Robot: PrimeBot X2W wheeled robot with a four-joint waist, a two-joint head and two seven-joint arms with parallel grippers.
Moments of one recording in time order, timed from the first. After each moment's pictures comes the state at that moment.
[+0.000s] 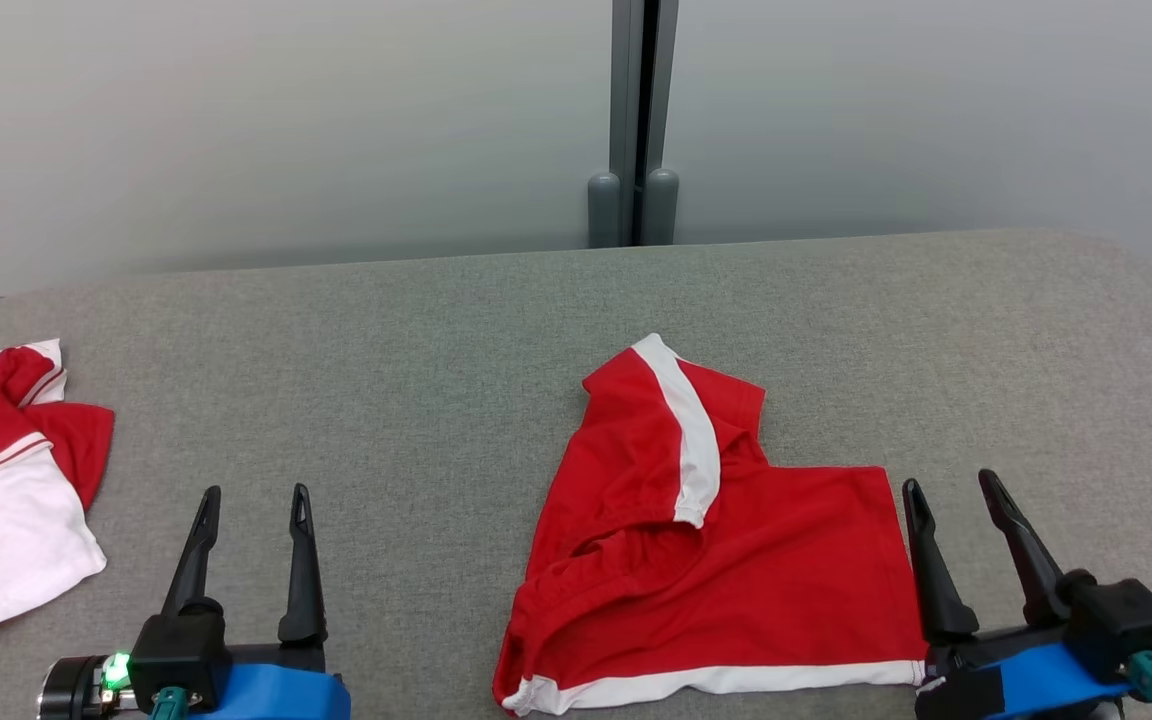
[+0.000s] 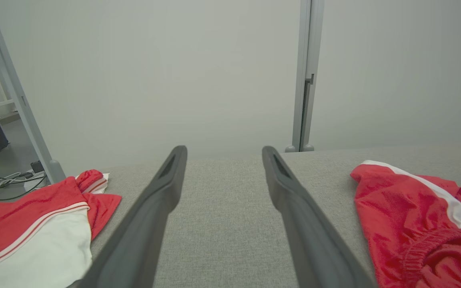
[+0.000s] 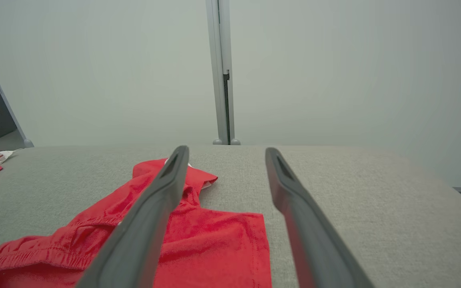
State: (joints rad) left arm 0.02 0.06 -0.01 0.16 -0.01 -0.04 -0.26; right arm -0.03 -0.08 0.01 0.16 0.13 0.13 -0.26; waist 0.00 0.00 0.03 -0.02
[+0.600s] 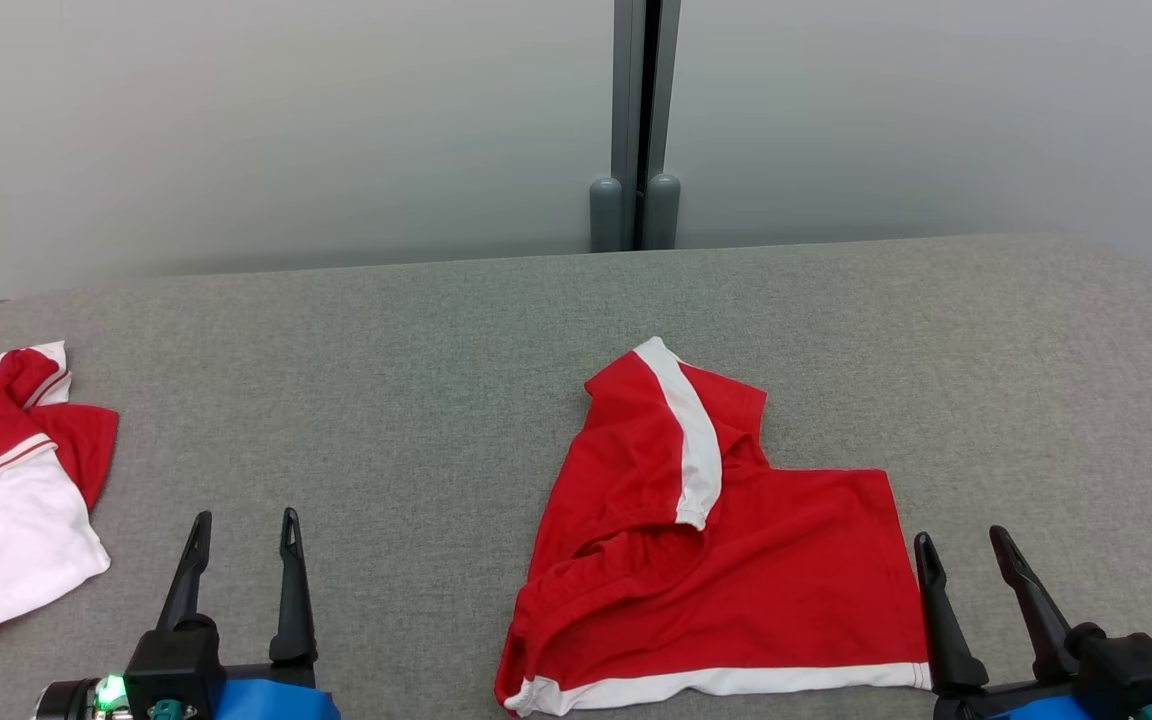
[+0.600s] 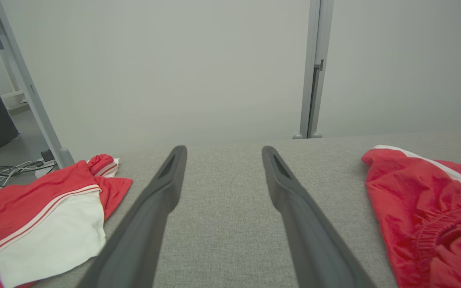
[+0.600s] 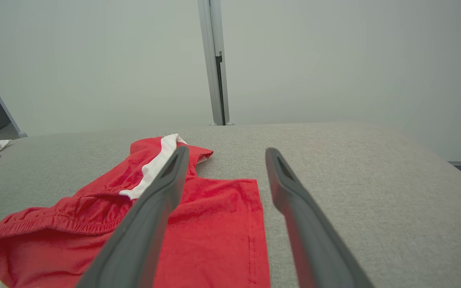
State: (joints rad) left arm 0.04 0.07 0.00 0.19 -0.02 -0.03 -0.26; right arm 0.09 -0.05 -0.02 0.12 0.13 0.13 -0.26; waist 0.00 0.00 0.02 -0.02
